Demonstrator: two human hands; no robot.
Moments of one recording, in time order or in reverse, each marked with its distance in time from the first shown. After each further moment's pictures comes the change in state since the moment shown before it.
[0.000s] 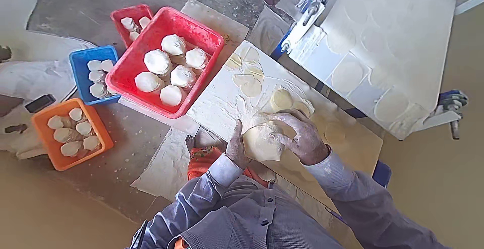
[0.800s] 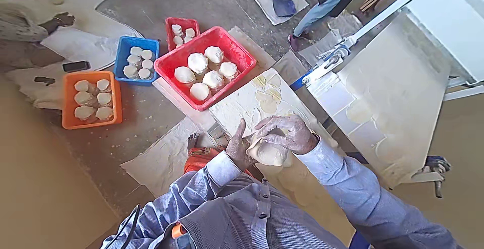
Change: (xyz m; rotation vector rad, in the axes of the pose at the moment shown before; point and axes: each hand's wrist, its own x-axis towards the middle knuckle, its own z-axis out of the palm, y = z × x) left_hand -0.069 0.021 0.001 -0.098 -0.187 0.071; right_hand 0.062 -0.058 0.010 0.510 -0.361 -0.524
